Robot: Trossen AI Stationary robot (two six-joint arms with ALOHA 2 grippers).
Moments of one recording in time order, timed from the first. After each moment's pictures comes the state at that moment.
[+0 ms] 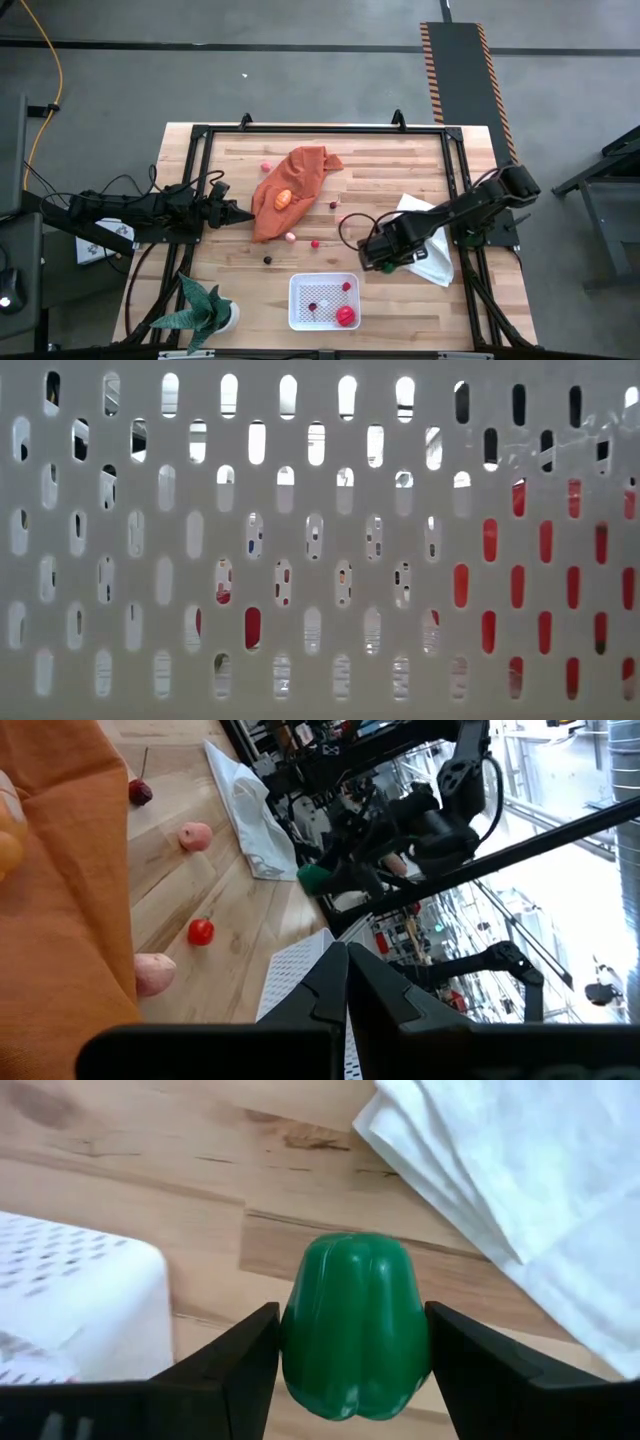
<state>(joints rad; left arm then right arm) 0.10 0.12 0.01 0.03 0.09 -1.12 0.35 1.64 1.16 -0.96 -0.18 1.69</state>
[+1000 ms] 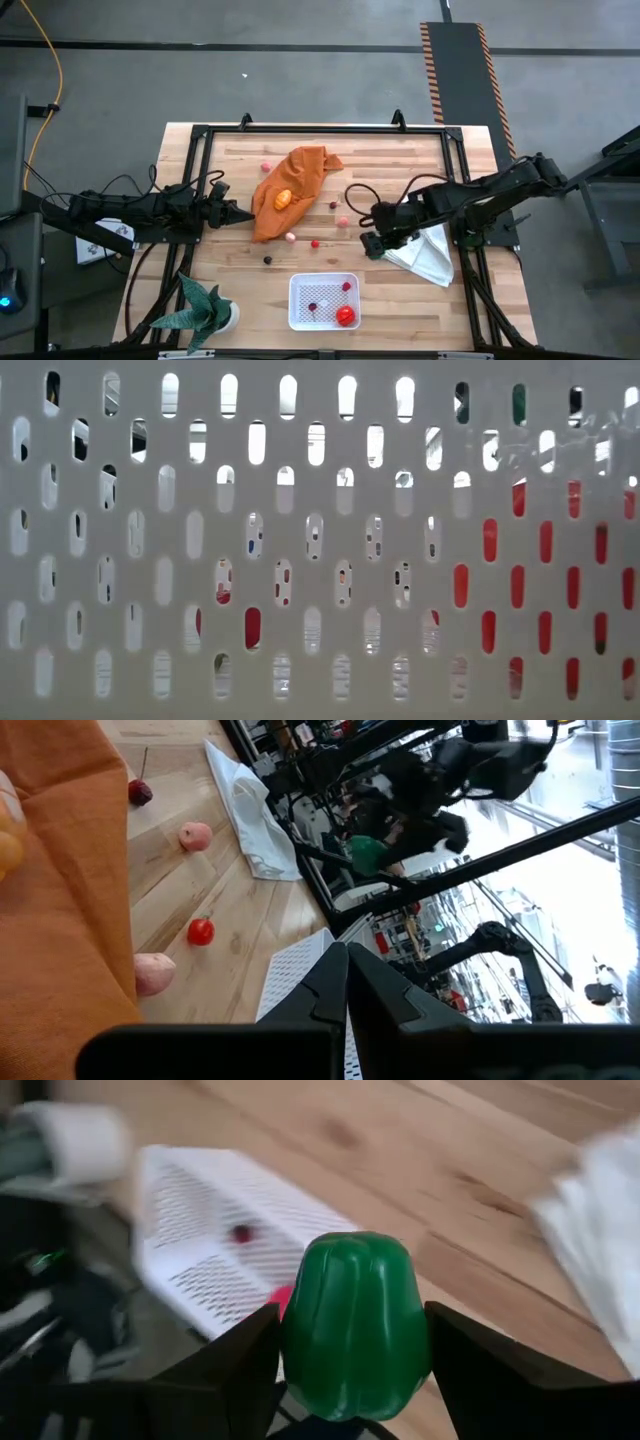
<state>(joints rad) 0.10 0.11 0.01 0.03 0.09 -1.12 0.25 1.38 1.16 -0.77 -0.18 1.39</state>
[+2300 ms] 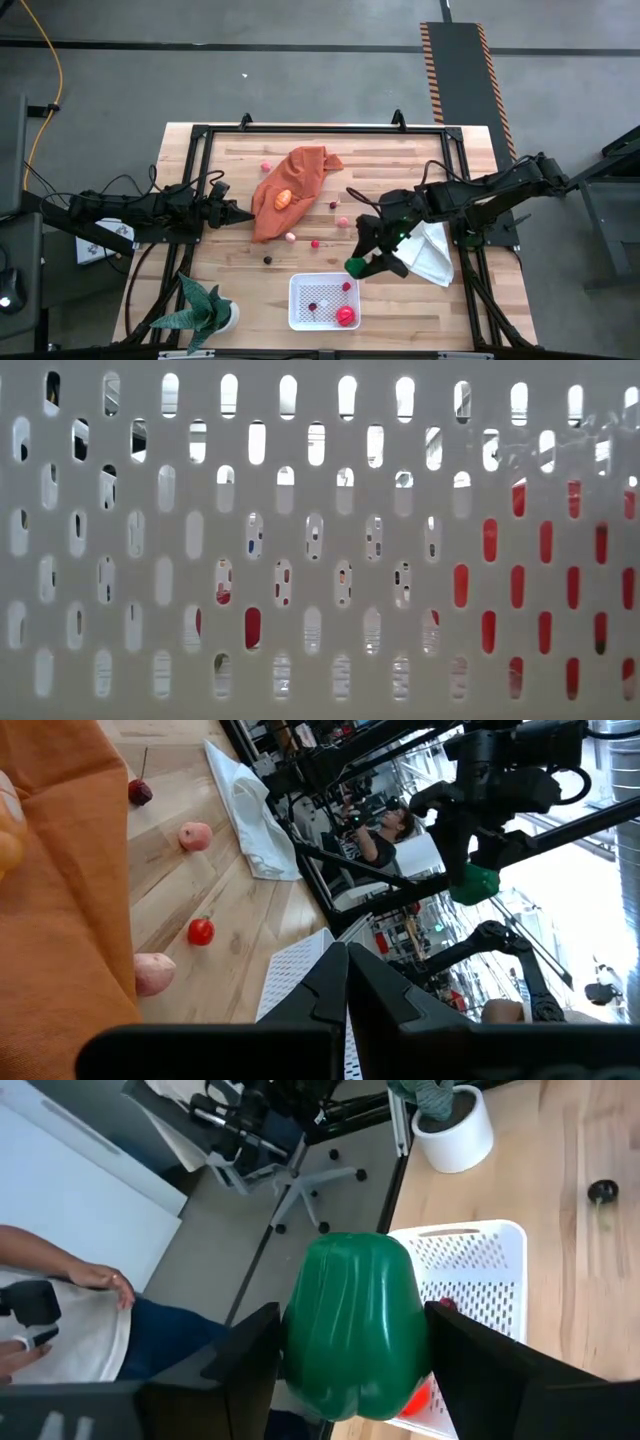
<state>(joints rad) 0.10 0.11 0.01 0.03 0.09 -1.12 0.25 1.37 1.16 -0.28 -0.47 0.43</state>
